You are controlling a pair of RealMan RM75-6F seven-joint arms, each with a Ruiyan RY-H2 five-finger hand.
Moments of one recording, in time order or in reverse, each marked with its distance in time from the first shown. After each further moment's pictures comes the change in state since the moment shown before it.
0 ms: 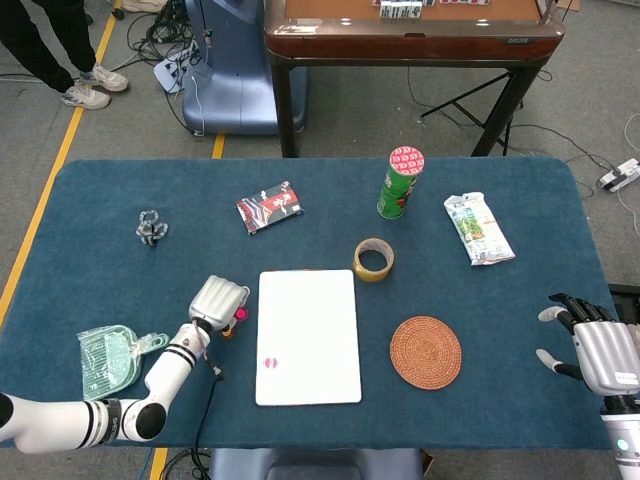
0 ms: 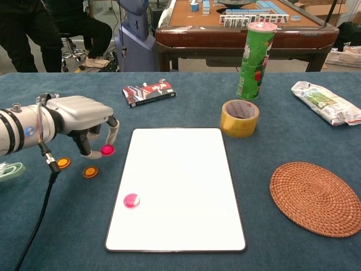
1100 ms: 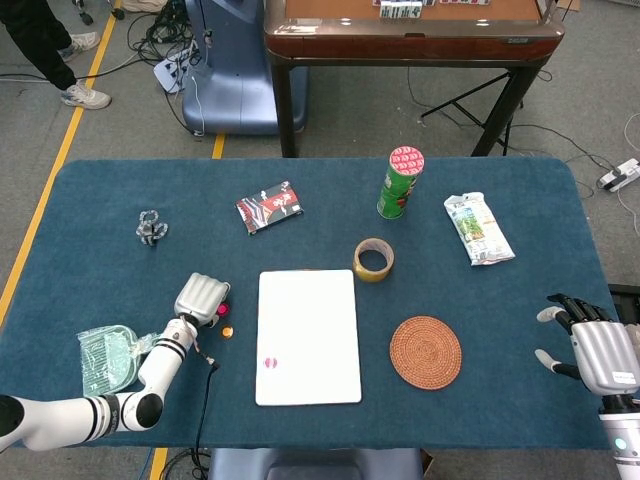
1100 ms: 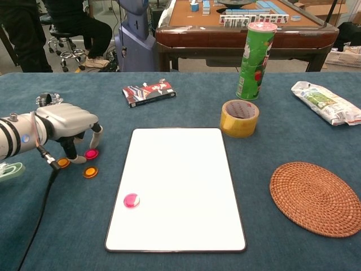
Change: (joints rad) left arm 0.029 -0.058 0.026 0.206 -0.036 -0.048 0.005; right arm 0.003 -0.004 0.000 0.002 0.004 -0.007 -0.007
